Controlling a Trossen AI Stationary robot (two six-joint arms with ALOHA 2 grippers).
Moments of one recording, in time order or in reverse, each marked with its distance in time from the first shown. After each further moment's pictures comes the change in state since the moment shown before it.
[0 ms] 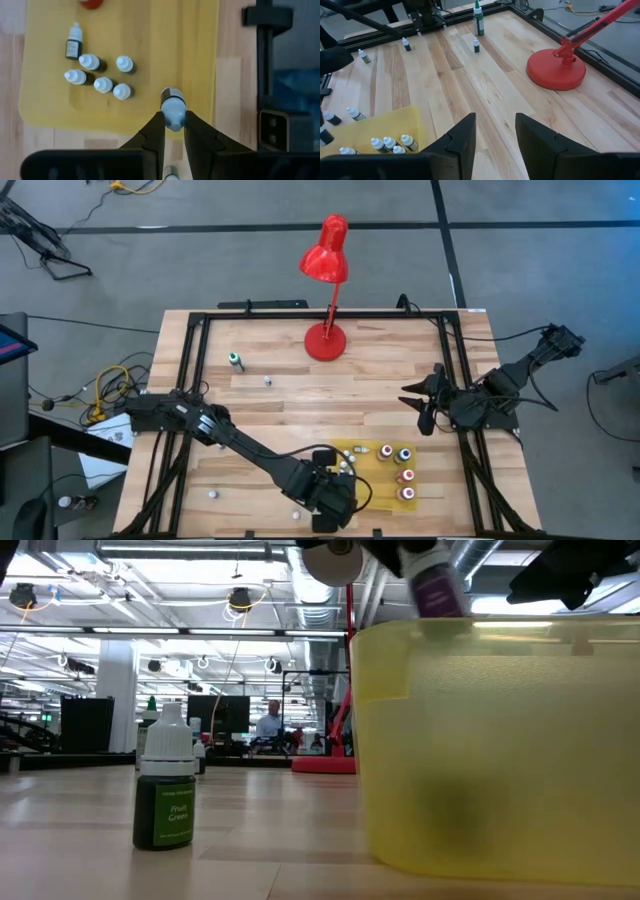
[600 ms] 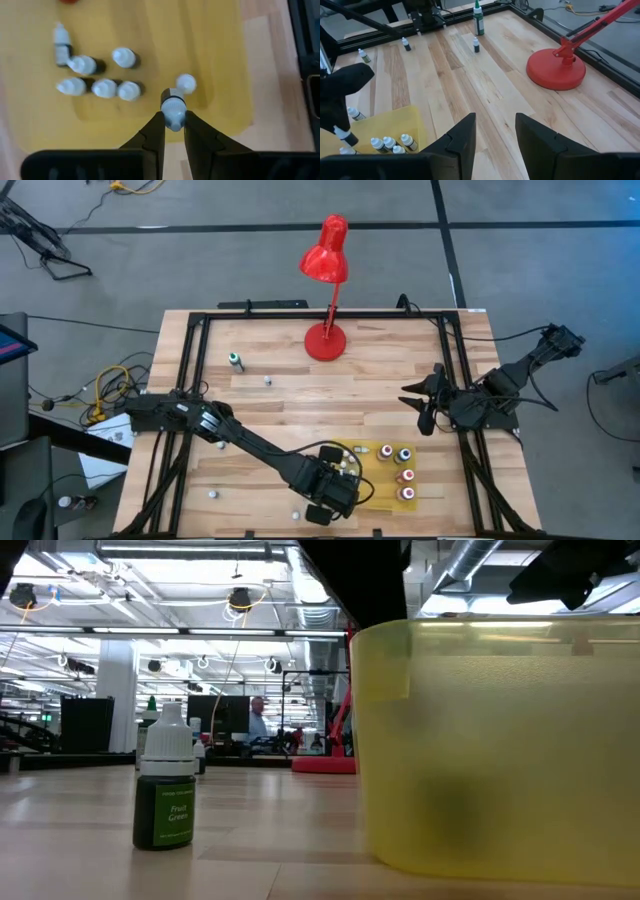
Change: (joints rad) left arm 0.042 -0.001 -0.123 0.067 0.031 0.257; right arm 0.000 0.000 0.000 0.000 0.000 0.000
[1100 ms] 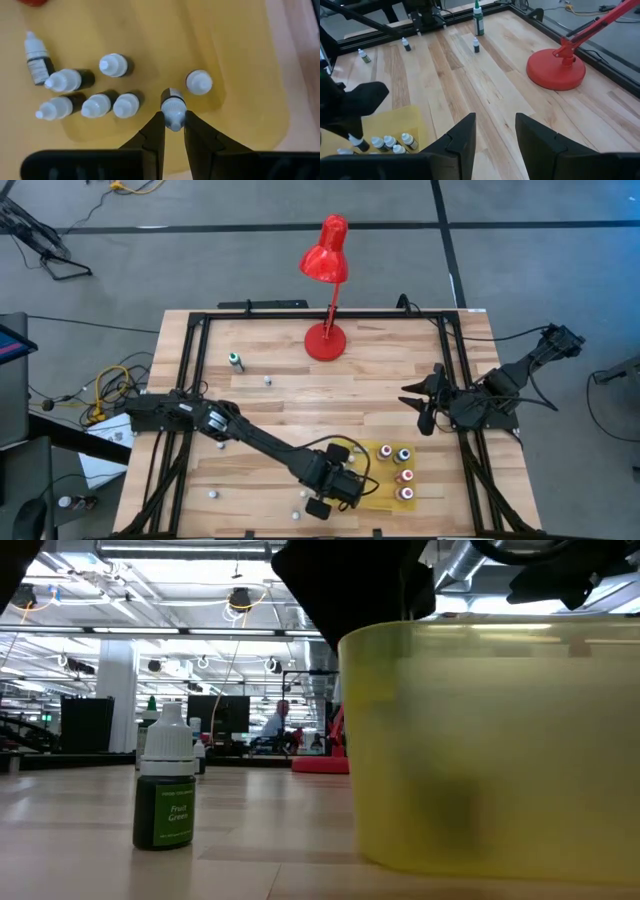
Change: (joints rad) left arm 0.041 0.049 0.001 0.005 0.089 0.177; right arm 0.000 0.000 0.000 0.000 0.000 0.000
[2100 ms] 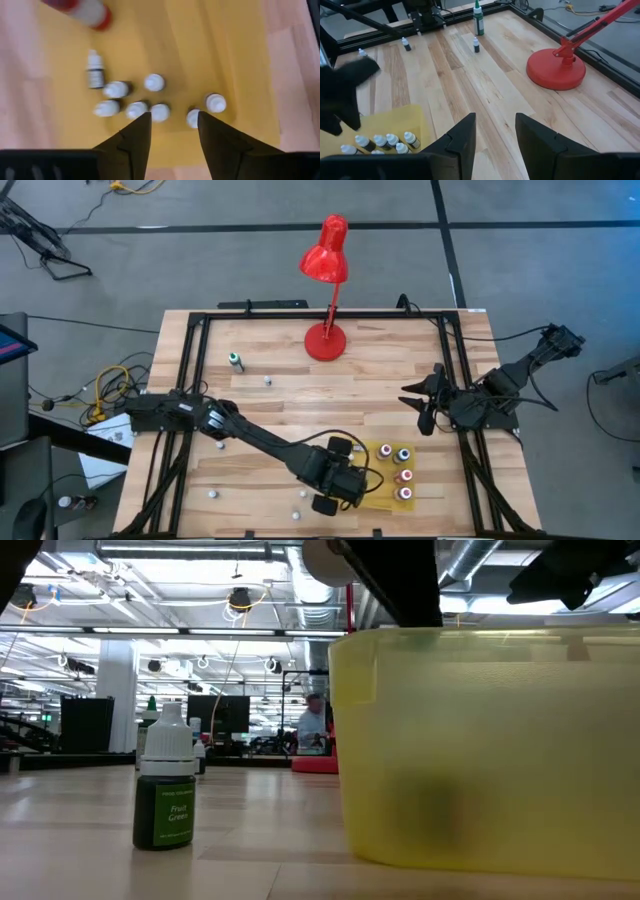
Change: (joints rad) left arm -0.005 -0.003 0.136 -0.088 -0.125 -0.054; right arm 0.000 0.000 0.000 0.000 0.000 0.000
